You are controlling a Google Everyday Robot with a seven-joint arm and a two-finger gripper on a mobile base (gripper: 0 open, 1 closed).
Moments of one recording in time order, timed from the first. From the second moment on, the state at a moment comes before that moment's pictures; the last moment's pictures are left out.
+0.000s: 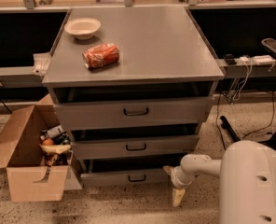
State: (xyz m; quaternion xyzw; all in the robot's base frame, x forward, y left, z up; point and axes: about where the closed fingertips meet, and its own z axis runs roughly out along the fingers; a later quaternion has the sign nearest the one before) arm 0.545 -0.183 0.223 -0.75 0.64 0.08 0.15
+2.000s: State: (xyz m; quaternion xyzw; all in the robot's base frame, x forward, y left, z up) arm 0.531 -0.221 0.209 -0.66 0.71 0.11 0.21
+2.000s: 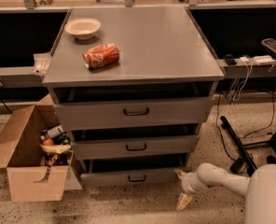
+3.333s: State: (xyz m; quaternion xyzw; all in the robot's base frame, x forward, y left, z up) arm 0.590 -0.185 0.195 -0.69 0.69 0.07 0.19
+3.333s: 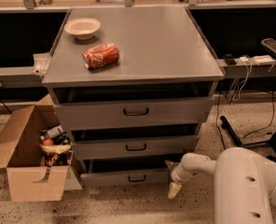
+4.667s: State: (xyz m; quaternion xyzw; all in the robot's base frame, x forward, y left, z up) arm 0.601 -0.183 0.162 -0.68 0.71 0.10 0.17
